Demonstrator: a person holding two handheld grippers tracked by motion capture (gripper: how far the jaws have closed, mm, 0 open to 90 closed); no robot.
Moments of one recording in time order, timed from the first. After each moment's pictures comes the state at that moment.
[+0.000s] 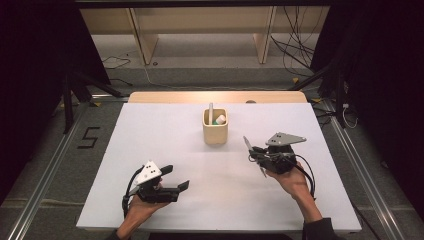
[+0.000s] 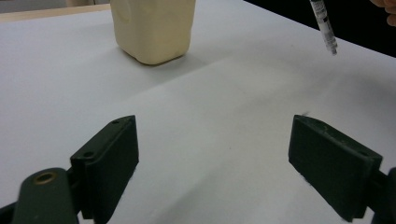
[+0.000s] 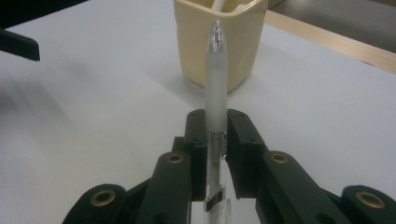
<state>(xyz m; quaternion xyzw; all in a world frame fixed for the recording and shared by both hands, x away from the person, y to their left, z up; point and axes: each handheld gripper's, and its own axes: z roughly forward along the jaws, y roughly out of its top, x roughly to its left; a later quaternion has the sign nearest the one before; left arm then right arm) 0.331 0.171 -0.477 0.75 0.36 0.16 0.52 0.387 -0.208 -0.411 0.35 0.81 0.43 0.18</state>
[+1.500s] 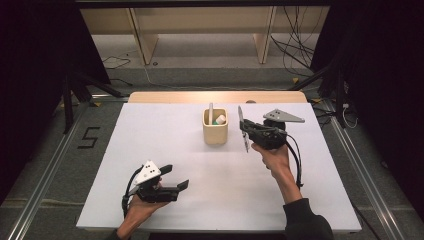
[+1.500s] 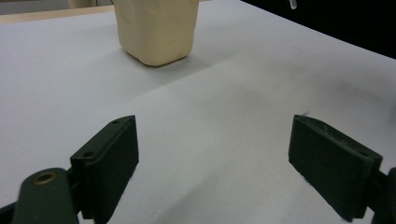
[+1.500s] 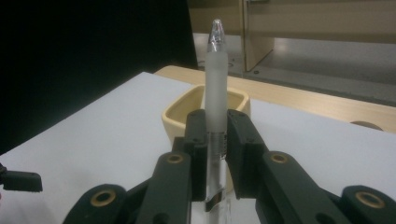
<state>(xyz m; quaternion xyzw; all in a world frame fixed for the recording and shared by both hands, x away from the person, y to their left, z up) 0.332 0.172 -0.477 0.75 0.37 0.16 0.53 0.429 -0.183 -0.382 0.40 0.71 0.55 0.19</state>
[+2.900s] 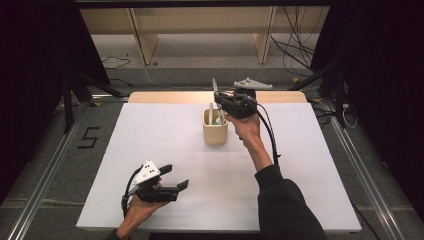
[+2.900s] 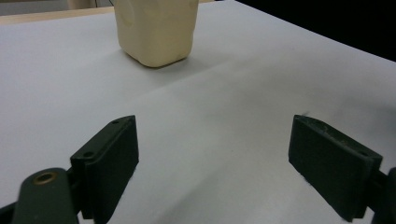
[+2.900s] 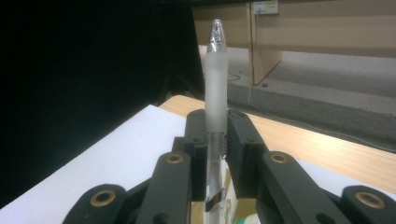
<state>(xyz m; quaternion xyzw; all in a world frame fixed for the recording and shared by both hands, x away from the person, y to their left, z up) 0.332 0.172 -0.476 0.75 0.37 0.16 0.53 0.496 -0.111 -0.342 0.39 0.71 0.56 0.18</state>
